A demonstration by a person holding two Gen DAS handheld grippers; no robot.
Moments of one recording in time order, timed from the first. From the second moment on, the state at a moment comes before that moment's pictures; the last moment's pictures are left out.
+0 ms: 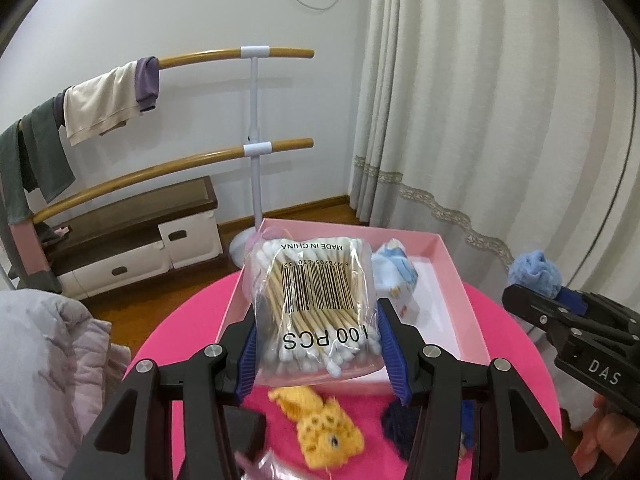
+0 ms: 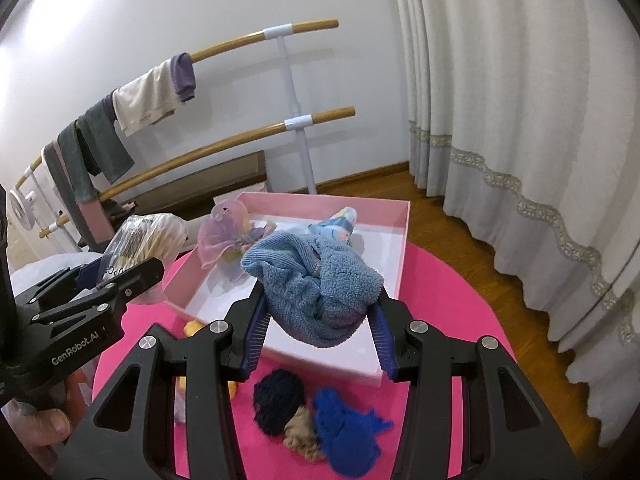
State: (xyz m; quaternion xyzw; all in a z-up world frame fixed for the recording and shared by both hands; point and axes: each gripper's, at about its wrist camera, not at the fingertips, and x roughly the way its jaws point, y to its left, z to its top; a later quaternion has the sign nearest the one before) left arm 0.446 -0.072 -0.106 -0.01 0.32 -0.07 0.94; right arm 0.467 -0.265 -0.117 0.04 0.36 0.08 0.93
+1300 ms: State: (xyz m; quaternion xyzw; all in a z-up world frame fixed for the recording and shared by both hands) left arm 0.730 -0.112 -0.145 0.01 0.37 -0.04 0.93; right arm 0.599 -0.316 -0.181 0.12 0.43 0.01 0.89
